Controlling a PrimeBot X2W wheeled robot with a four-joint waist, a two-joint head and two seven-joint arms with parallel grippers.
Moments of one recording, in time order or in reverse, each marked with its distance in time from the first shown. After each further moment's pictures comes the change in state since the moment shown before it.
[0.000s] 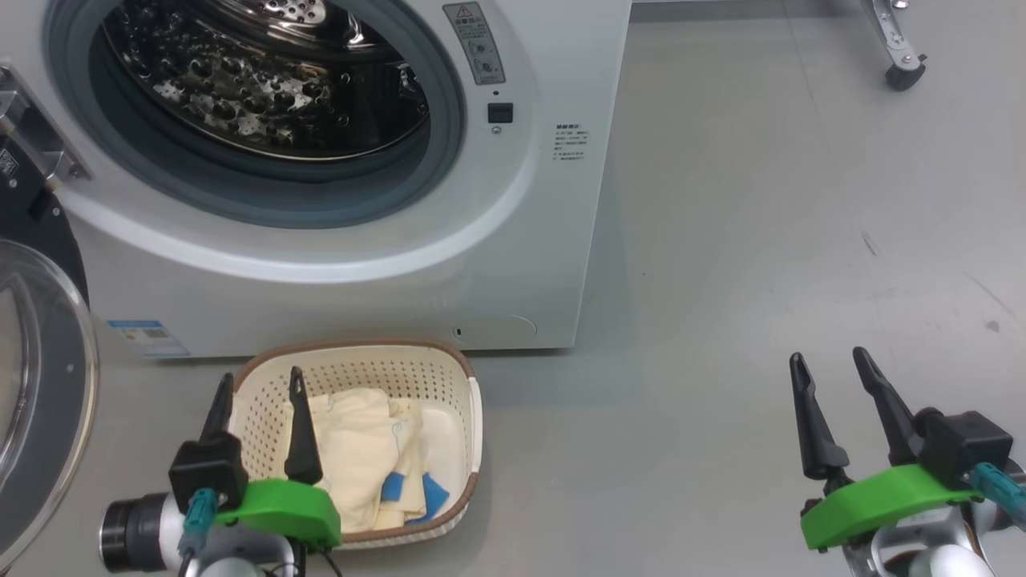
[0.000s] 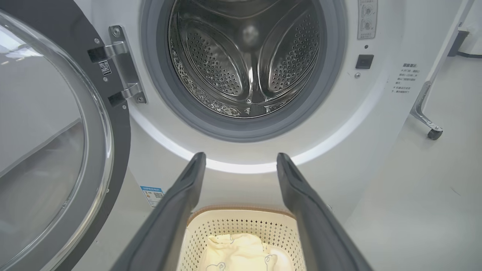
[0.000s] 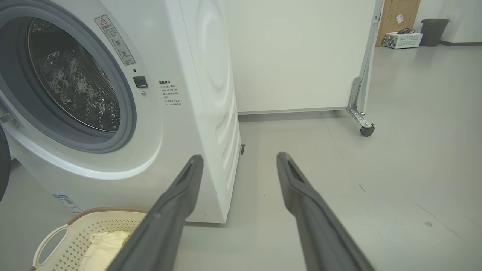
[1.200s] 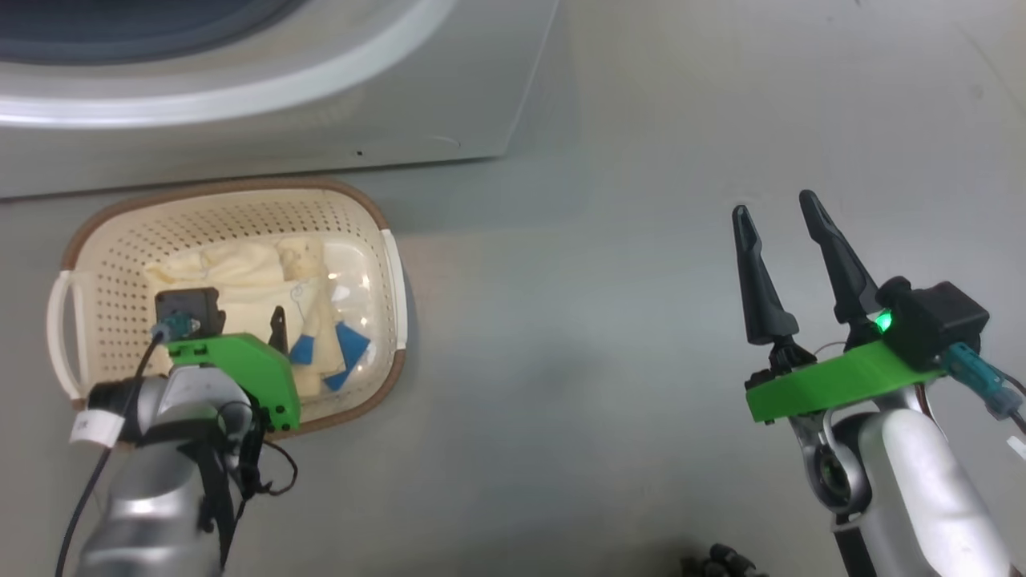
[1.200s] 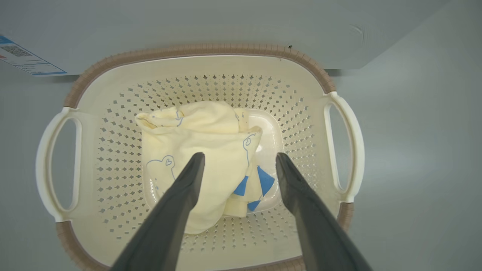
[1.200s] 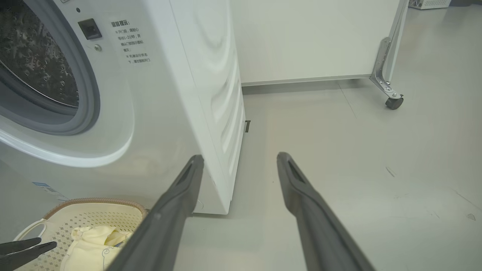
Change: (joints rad) left arm -0.560 -0.038 -0.062 0.849 -0.162 -0.287 0.090; right arm -0.289 -0.001 0.128 0.048 0.052 0.000 -0.090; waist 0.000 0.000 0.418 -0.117
